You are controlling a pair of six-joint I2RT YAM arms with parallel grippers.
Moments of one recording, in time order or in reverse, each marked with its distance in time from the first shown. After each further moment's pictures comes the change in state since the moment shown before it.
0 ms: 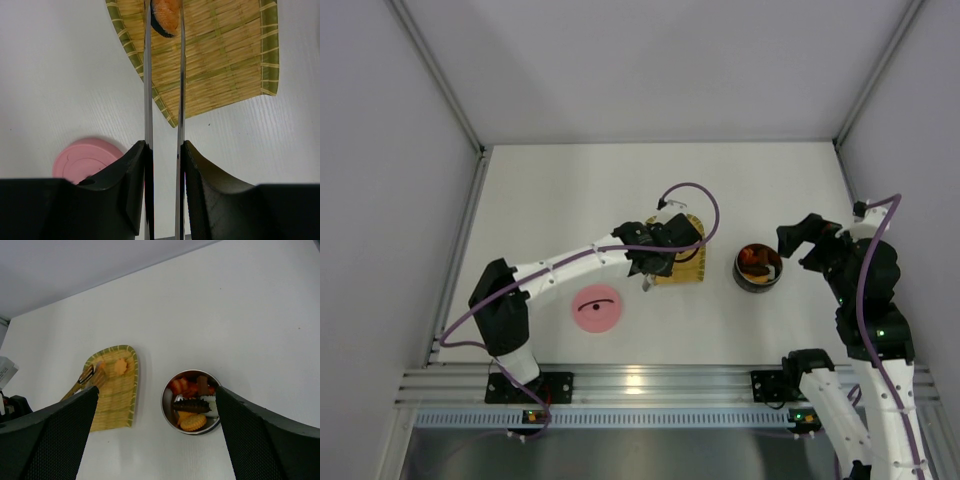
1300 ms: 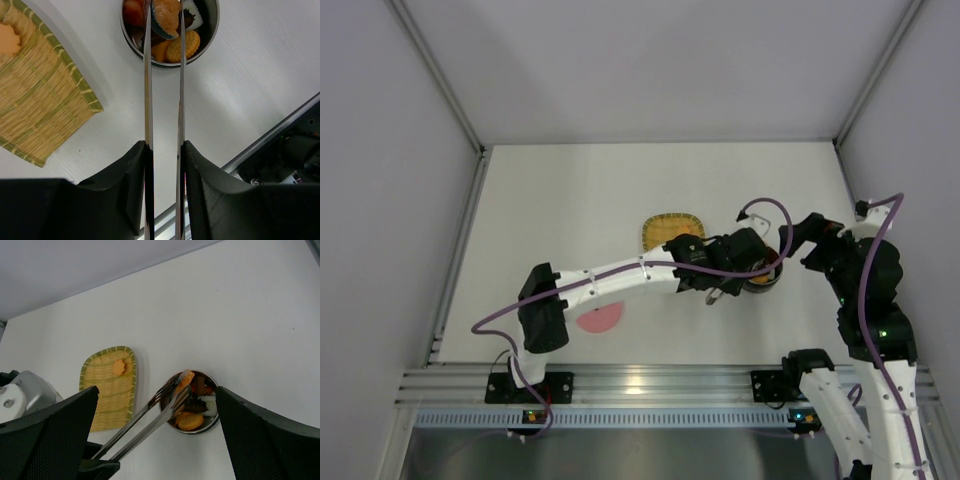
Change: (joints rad) left arm -0.217 0.232 0.405 0.064 0.184 0.075; right arm 0.000 0.006 0.024 -0.021 0.013 -0.005
